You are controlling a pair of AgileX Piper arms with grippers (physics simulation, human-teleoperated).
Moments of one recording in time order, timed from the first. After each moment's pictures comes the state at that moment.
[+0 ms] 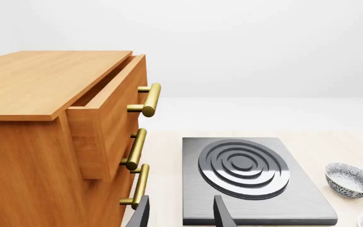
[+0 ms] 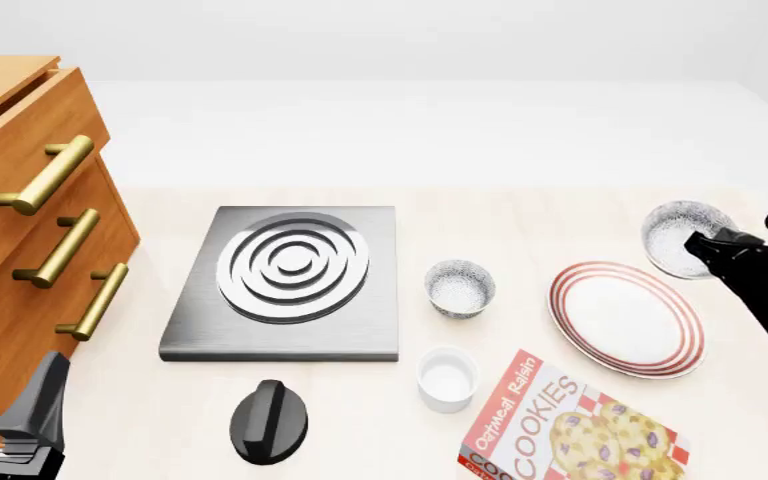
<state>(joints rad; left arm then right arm) 0.00 0.01 0.00 0.00 0.00 -0.28 1.42 -0.52 -0.53 0.28</state>
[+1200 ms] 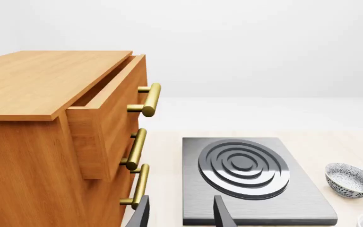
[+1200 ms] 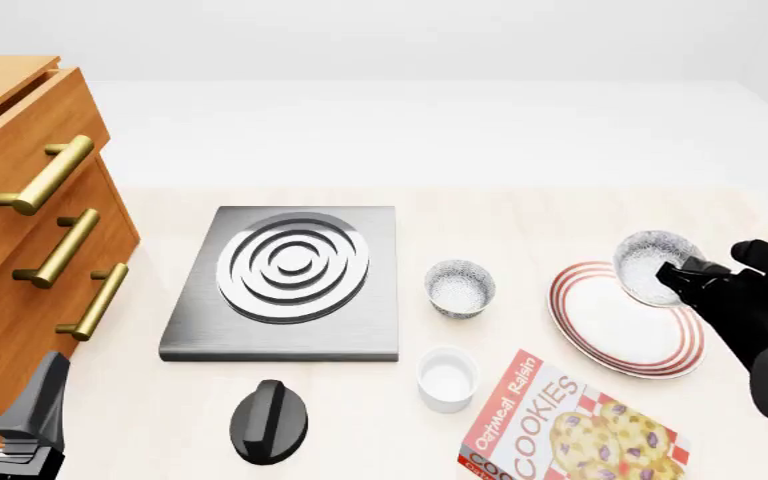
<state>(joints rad) 0.00 0.01 0.00 0.00 0.00 -0.22 1.46 -0.42 -0.62 0.29</state>
